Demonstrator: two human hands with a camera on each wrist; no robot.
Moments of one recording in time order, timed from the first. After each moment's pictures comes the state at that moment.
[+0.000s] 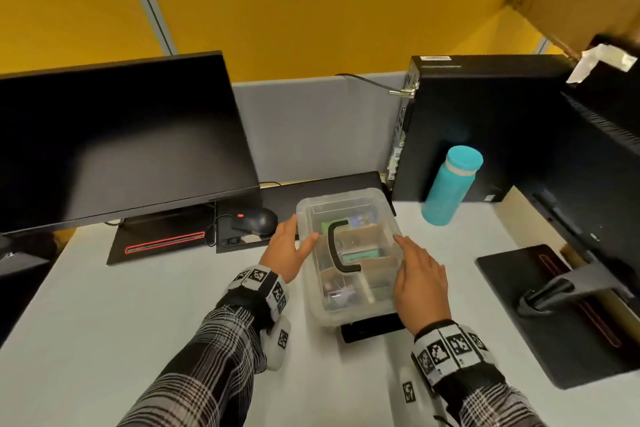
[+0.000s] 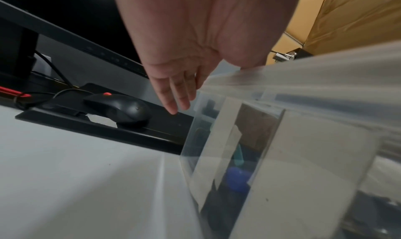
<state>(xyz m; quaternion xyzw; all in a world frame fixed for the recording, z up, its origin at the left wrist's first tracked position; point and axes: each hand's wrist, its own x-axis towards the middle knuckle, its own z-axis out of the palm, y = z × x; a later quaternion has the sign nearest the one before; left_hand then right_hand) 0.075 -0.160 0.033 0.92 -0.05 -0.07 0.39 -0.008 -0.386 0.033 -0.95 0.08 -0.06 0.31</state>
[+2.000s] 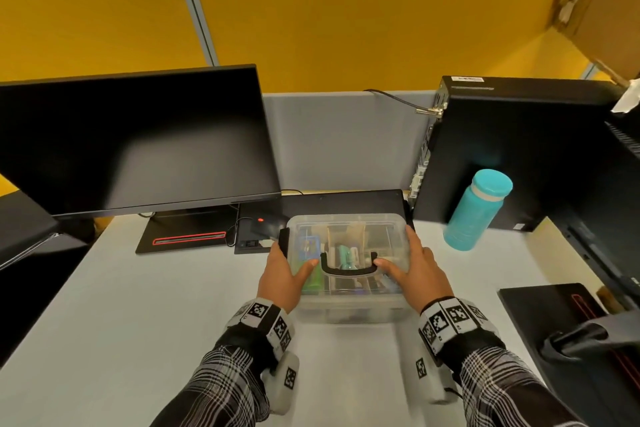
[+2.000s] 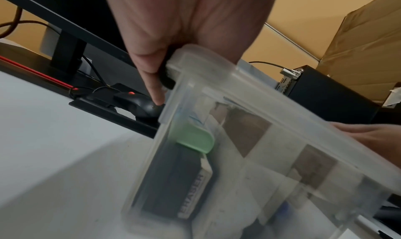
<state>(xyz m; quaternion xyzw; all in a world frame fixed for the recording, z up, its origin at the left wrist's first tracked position) 0.043 -0.150 0.023 0.87 0.14 -0.01 0.48 0.056 -0.395 0.031 -0.94 0.06 0.06 0.34</state>
